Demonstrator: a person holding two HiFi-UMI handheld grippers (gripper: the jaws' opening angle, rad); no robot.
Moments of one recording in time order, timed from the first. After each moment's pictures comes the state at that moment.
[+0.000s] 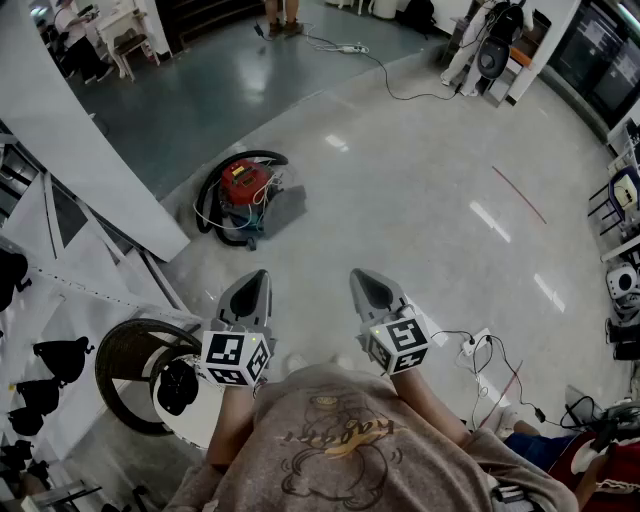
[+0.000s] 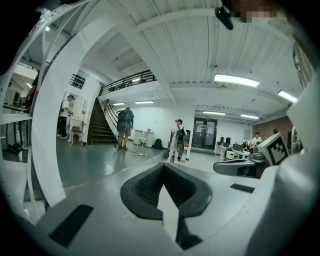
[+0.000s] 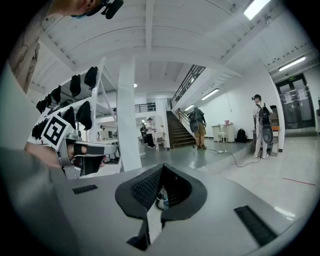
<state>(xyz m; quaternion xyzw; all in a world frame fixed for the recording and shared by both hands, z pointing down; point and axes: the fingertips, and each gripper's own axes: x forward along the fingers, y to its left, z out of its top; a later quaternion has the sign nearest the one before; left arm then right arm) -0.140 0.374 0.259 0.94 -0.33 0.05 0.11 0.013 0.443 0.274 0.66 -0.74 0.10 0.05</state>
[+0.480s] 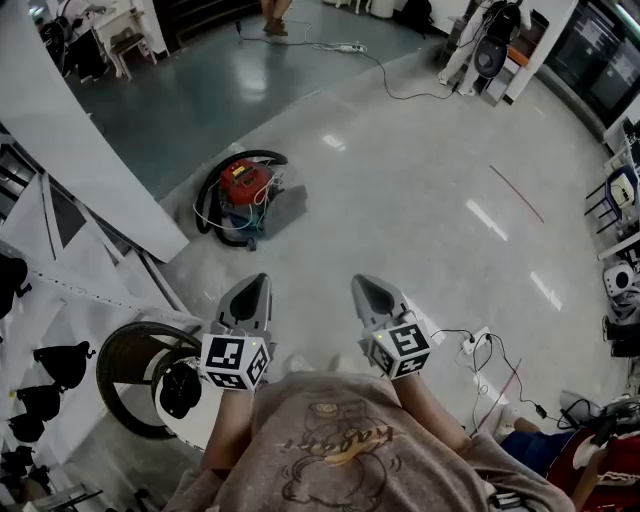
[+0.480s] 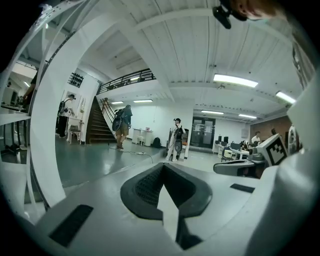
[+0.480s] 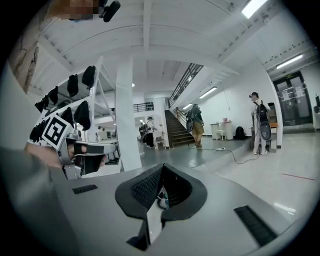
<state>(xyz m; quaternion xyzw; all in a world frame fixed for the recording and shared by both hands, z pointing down) -0.157 0.367 0.262 0.94 -0.32 0.06 0.11 -0.004 0.442 0.281 0.67 -0.73 0.11 0.04</state>
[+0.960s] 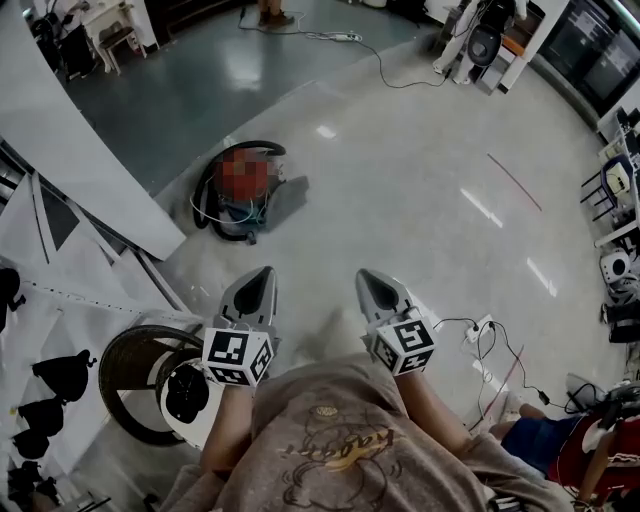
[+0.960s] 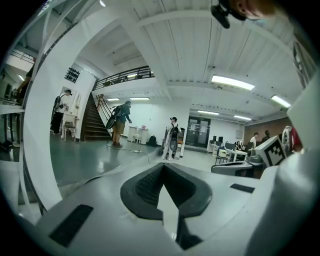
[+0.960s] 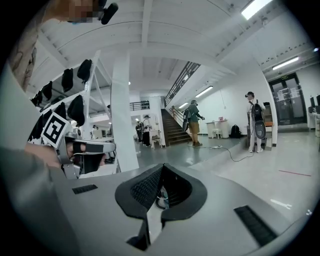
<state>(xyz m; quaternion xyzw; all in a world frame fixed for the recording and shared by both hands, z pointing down) -0.174 0.342 0.283 0.95 -0.29 0.06 0.12 -0.029 0.422 0.305 0.69 -0.72 0.12 0.04</state>
